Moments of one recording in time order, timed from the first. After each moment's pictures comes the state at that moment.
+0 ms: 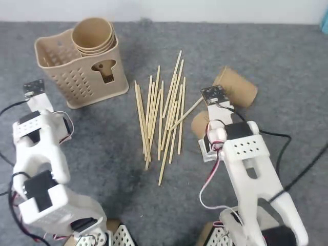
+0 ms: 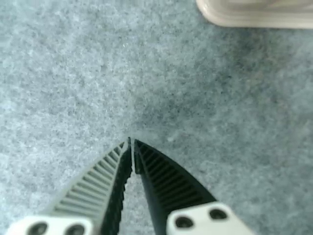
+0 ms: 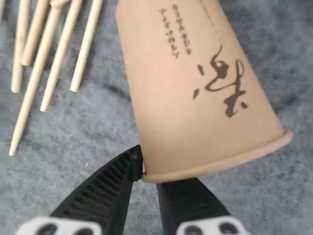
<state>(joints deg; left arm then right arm) -35.6 4.7 33.1 53.0 -1.6 -17.5 -29.8 43.3 73.7 2.6</state>
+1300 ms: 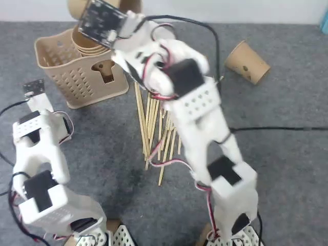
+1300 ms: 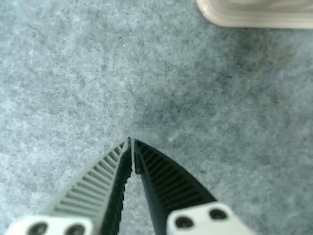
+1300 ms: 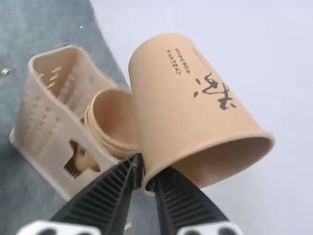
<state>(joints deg) -35.7 4.7 33.1 53.0 -1.6 -40.6 24.4 -64.3 68.7 36.8</state>
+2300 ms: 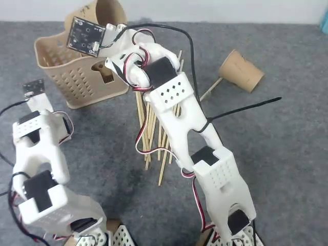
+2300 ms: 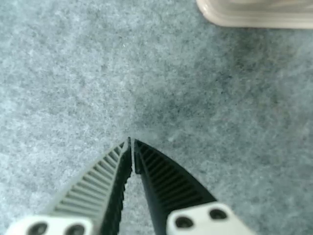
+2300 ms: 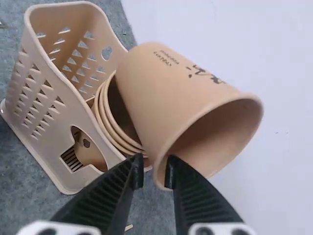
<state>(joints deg) -35.6 4.7 33.1 53.0 -1.6 -40.9 38.9 -70.4 66.1 43.7</state>
